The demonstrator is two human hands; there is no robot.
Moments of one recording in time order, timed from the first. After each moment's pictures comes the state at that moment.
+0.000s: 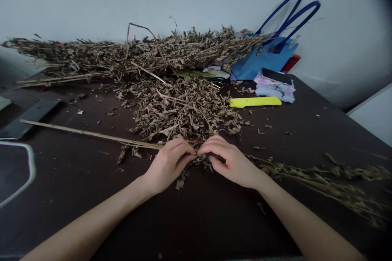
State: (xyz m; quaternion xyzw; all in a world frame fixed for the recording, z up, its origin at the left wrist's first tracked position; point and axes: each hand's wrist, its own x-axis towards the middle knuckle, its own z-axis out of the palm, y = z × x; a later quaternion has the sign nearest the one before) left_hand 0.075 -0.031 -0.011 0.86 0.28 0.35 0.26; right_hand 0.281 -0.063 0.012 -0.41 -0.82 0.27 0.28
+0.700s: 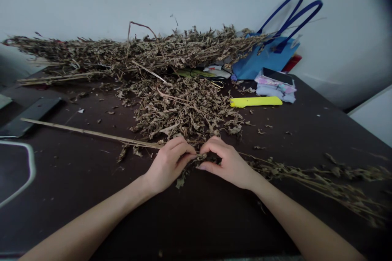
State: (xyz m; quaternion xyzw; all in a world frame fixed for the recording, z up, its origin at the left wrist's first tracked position) left_hand 0.075 -0.032 -0.012 0.85 0.28 0.36 0.25; right_hand 0.274 -0.065 0.004 -0.46 -0.80 0.27 0.28
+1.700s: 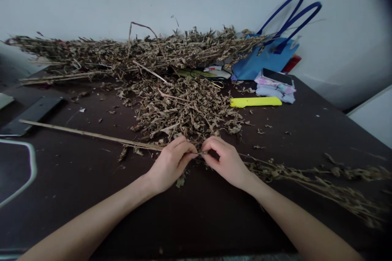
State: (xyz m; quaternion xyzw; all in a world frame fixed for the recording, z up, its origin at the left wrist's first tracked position) left_hand 0.078 -0.035 -0.009 0.85 0.30 0.33 0.26; right_hand 0.265 -0.064 -0.009 -0.47 -0.80 0.18 0.32
